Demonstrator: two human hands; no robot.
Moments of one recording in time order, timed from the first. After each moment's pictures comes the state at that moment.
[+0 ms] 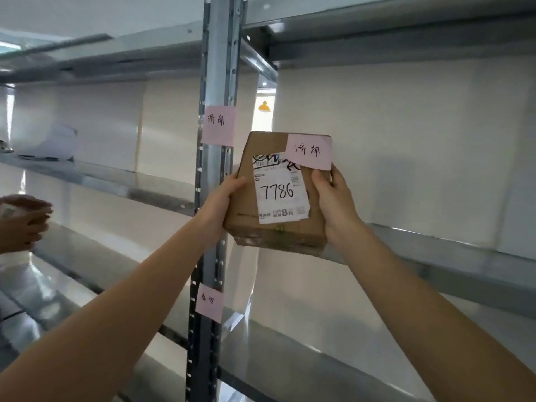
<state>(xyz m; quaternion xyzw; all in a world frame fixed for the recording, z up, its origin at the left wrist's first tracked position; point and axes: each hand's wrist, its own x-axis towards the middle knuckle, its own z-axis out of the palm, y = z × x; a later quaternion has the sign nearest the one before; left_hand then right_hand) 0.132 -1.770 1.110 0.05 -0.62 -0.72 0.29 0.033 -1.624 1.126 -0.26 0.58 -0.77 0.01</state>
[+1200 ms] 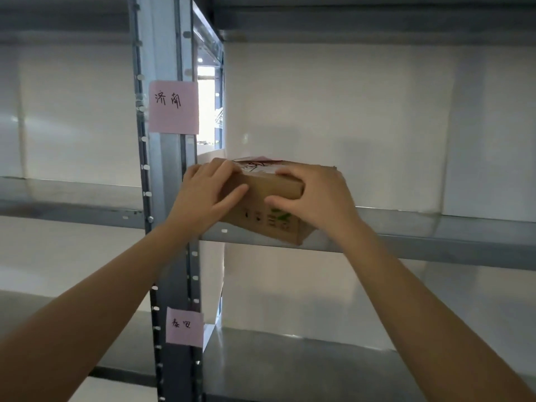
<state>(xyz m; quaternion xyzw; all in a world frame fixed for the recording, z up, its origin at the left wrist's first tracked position) 0.066 -1.843 1.099 -0.16 -0.86 -0.13 0.46 0.058 -1.637 1.126 -0.30 0.86 -0.25 -0.33</state>
